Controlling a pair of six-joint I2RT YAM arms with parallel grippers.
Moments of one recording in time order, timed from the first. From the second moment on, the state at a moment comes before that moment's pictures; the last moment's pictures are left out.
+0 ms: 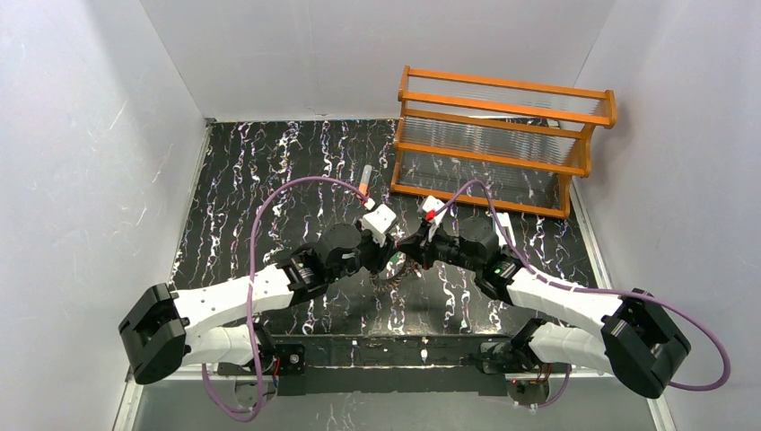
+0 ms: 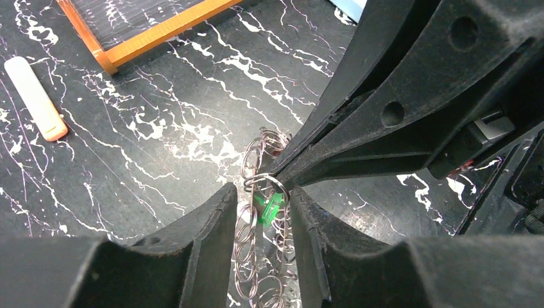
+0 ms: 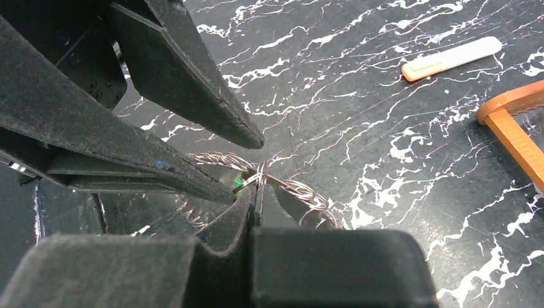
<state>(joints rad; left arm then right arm) -1.00 1.16 0.67 0.12 -0.13 -0.08 0.80 1.11 0.46 0.45 -0.34 0.07</state>
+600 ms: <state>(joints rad) -1.01 1.20 0.68 0.08 -0.17 -0.03 0.81 1.11 0.47 0.43 -0.34 0.07</state>
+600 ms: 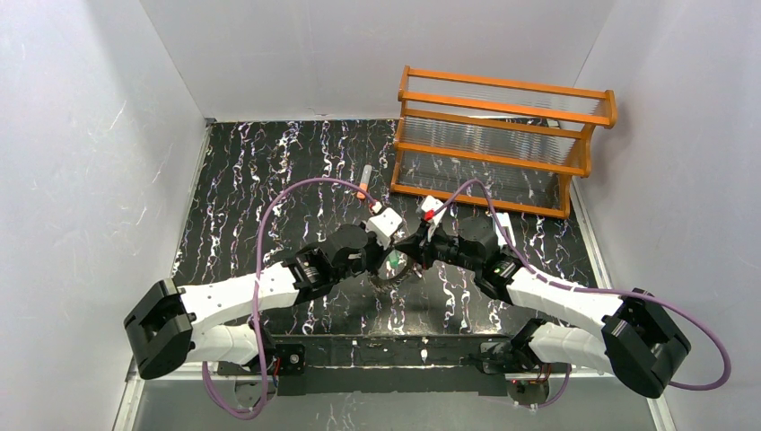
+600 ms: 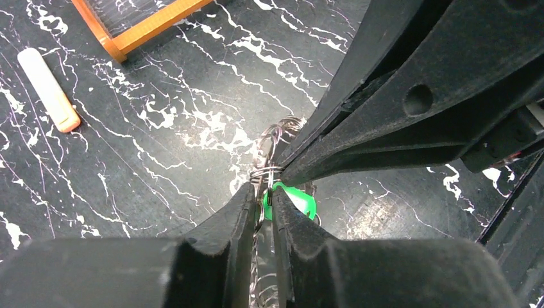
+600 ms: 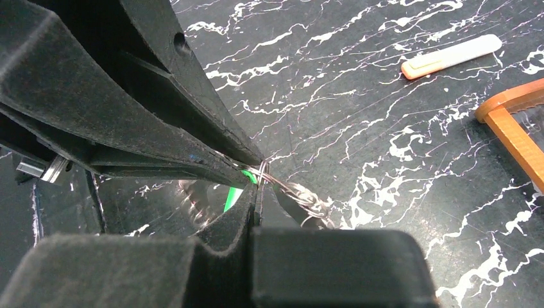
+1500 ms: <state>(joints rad) -0.91 1.20 0.78 -0.07 -0.07 -0.31 0.81 0.99 0.32 0.57 -0.42 -0.09</state>
